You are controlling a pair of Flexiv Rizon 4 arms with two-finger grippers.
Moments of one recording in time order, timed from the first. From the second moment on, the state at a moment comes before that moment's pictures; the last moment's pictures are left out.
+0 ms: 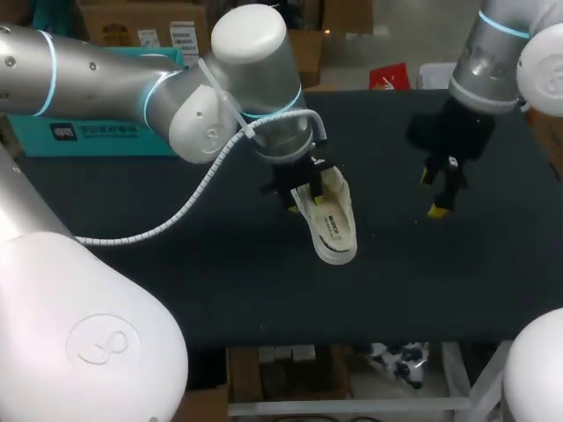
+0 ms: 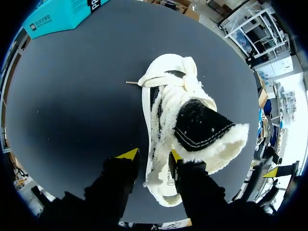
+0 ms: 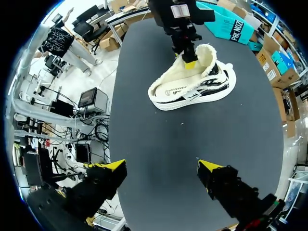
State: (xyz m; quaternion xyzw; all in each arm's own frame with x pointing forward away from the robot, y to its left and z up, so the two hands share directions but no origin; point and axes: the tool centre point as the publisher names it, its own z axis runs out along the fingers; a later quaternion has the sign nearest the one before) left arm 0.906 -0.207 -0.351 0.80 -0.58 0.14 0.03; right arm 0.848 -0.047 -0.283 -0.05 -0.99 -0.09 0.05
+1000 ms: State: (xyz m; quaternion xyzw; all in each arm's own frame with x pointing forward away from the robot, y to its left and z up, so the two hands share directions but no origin) left arm 0.889 -0.162 -0.287 0.57 -0.79 0.25 -0.02; right arm 0.848 -0.062 -0.292 0.21 -0.98 0.00 0.00
